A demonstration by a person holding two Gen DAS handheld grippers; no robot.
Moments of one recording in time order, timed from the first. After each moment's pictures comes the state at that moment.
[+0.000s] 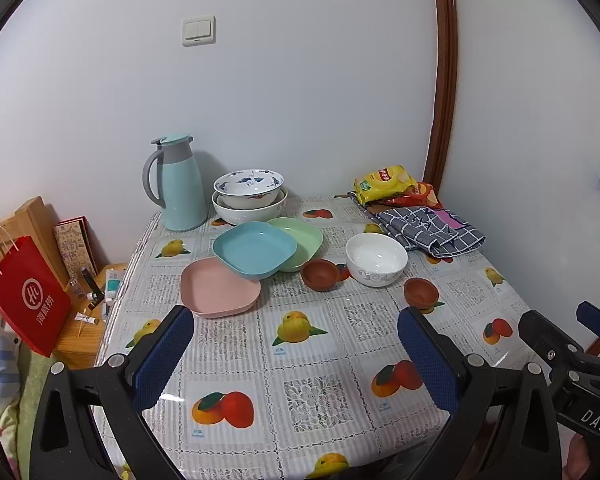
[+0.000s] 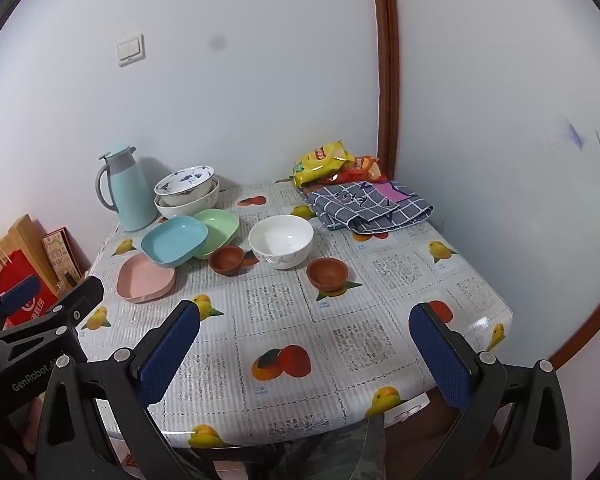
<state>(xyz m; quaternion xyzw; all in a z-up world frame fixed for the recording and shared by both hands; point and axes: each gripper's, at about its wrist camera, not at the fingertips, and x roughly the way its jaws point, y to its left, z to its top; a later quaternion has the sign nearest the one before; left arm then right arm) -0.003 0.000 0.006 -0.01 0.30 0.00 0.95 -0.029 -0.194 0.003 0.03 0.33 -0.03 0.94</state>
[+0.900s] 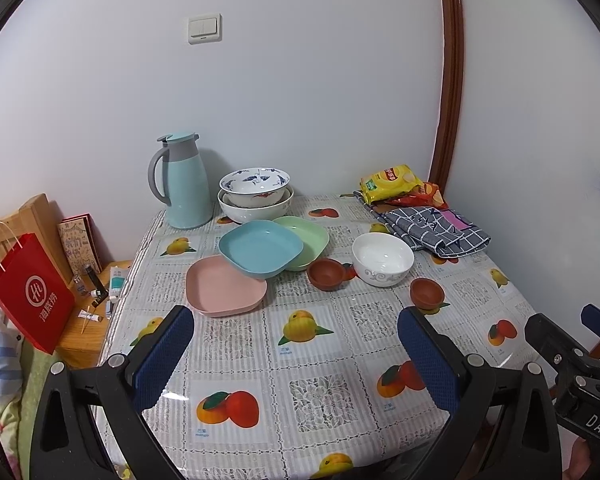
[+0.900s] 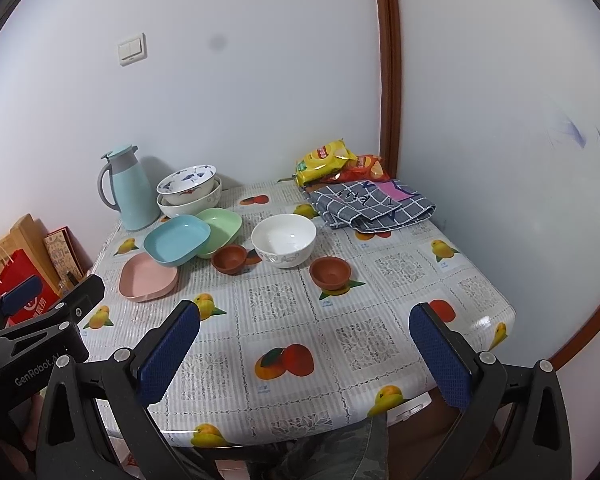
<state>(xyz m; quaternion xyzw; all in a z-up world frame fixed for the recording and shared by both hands) -0.004 0.001 -0.001 -0.01 0.30 0.01 0.95 -0.031 -0.190 0.002 0.03 0.33 -0.03 0.94</state>
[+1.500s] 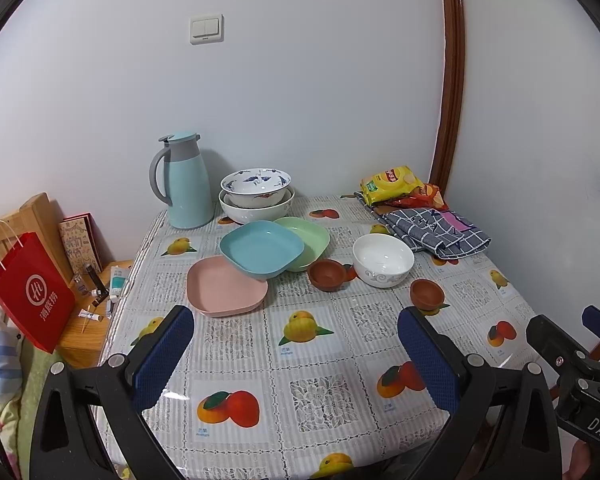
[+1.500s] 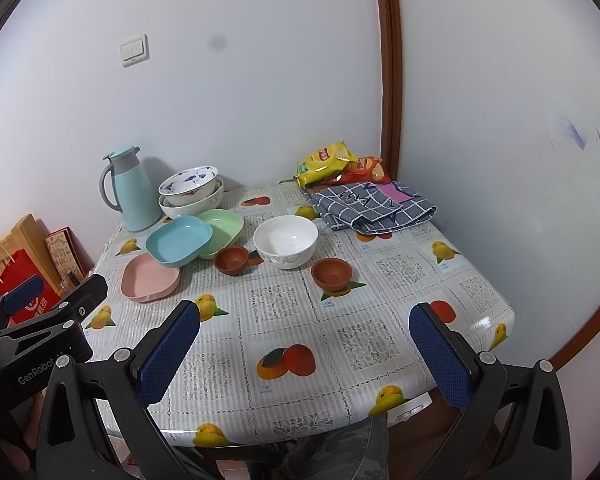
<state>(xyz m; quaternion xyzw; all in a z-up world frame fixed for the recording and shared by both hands) -0.004 0.004 0.001 -0.01 0.30 0.01 0.95 -0.033 -0.190 0.004 0.03 0.33 -0.03 0.94</state>
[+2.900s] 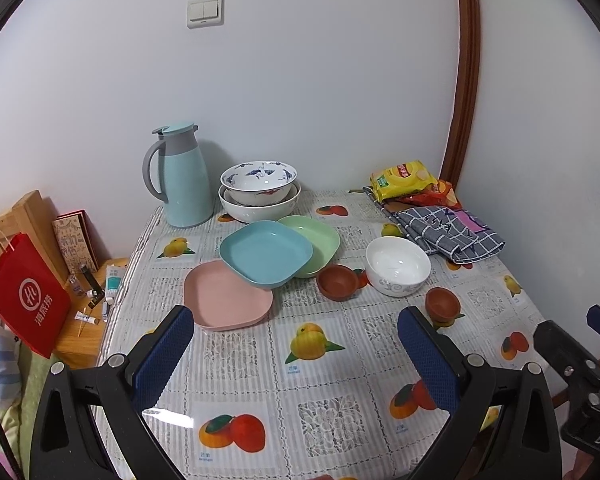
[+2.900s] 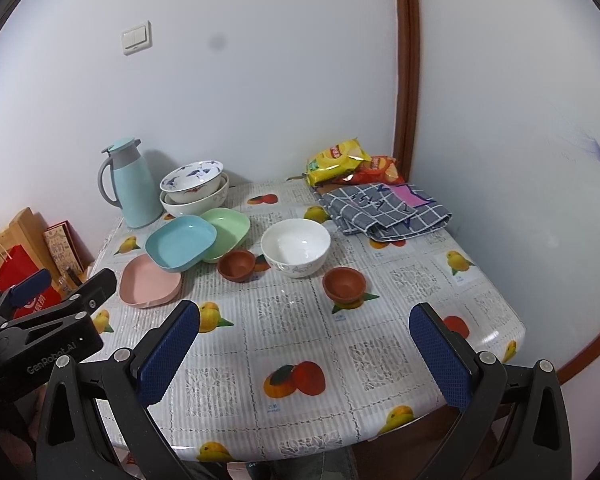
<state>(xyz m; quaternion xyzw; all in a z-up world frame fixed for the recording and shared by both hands) 0.048 0.013 -0.004 -0.01 0.32 0.02 0.95 0.013 -0.175 0.004 0.02 0.34 -0.01 0.94</state>
